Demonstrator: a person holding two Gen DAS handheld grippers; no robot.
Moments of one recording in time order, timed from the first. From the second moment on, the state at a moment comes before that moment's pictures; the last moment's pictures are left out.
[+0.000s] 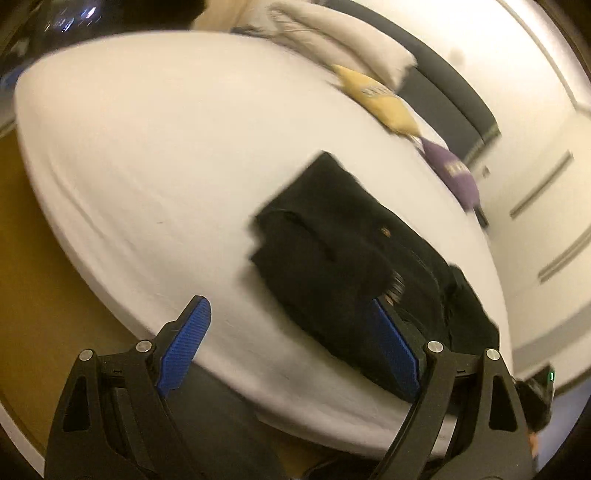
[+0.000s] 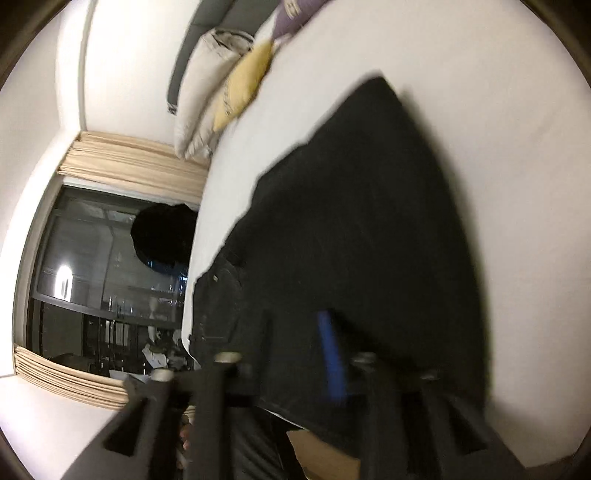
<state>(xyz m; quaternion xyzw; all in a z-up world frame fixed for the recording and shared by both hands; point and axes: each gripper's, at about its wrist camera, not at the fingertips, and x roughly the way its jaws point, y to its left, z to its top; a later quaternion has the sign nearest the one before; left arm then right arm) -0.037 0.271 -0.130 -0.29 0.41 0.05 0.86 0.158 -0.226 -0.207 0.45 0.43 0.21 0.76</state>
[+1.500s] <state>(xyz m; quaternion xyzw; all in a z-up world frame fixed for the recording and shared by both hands) 0.049 0.278 -0.173 -0.46 0.36 -0.03 0.81 0.183 -0.157 -0.169 0.37 0.45 0.26 0.77</state>
